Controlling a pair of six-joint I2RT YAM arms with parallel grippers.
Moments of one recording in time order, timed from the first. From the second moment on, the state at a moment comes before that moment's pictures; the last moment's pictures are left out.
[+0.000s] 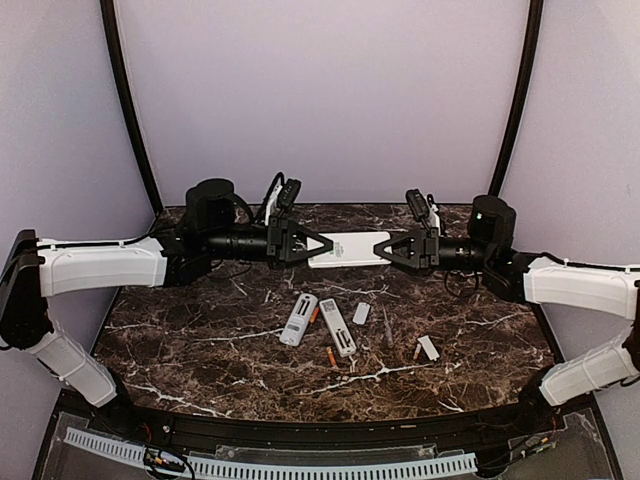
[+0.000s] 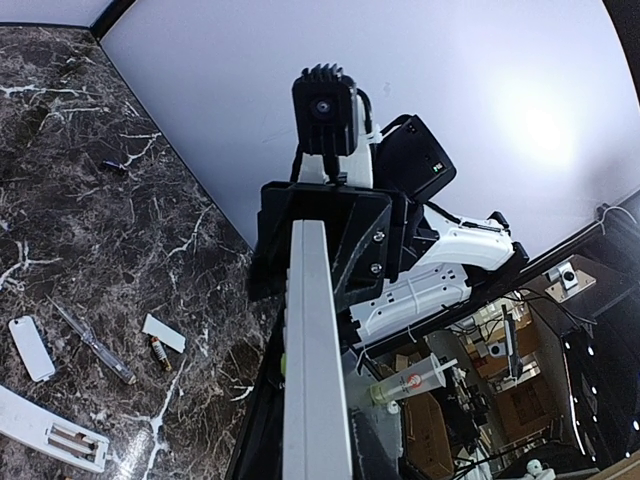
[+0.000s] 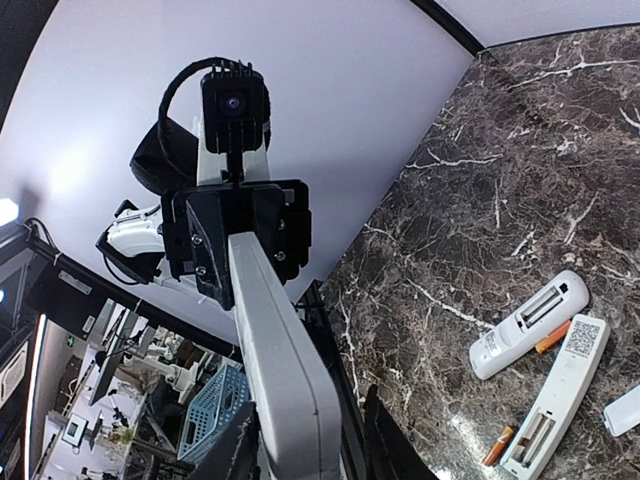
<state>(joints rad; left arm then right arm) -0.79 1.50 1.03 0.35 0.74 -0.88 0.58 1.27 0.71 0.44 -0.85 0.86</state>
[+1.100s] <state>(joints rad) -0.78 1.50 1.00 0.34 0.73 -0.89 0.56 1.23 0.70 0.39 -0.83 0.85</state>
